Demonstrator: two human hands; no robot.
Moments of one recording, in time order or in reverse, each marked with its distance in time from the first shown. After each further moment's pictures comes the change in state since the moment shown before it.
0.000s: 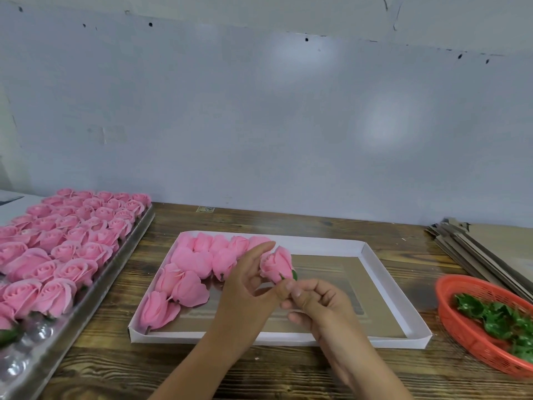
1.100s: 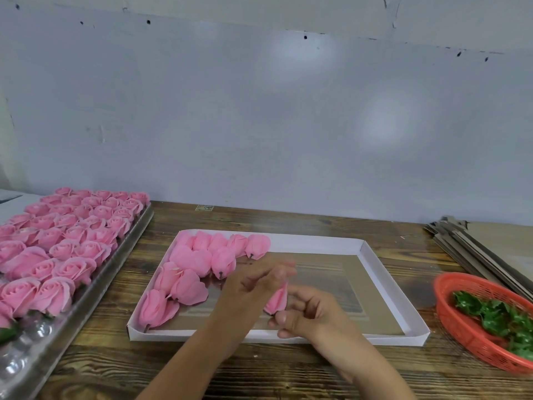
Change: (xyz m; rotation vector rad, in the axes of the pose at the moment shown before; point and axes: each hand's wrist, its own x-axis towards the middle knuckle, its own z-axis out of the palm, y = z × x) left_hand -0.002 0.019 -0.005 0.054 -0.191 0.044; right_hand -0.008 -0.008 0.002 -0.282 -0.301 0.032
